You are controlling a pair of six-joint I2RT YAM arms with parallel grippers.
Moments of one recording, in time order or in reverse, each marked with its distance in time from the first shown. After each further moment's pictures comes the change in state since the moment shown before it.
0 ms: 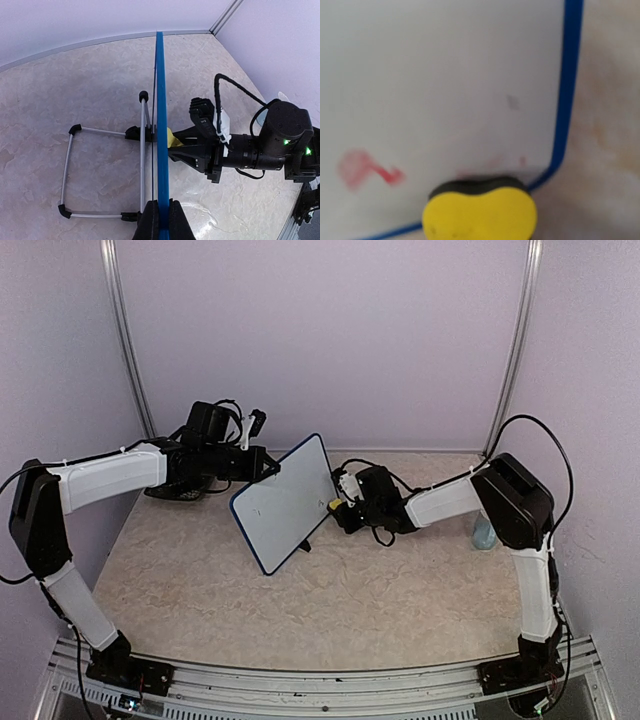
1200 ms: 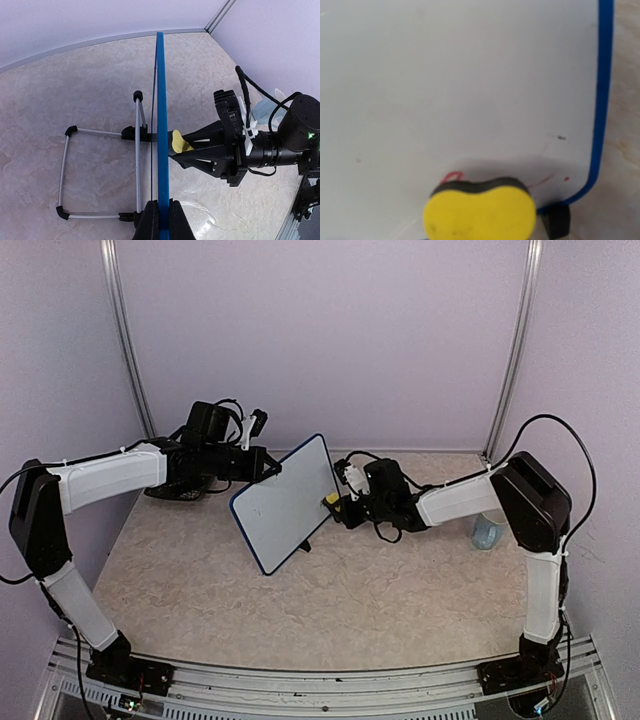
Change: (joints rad) left arm -0.002 0.000 0.000 0.003 0.023 0.001; right arm 0.000 -0.109 -0.087 0.046 -0.113 0.071
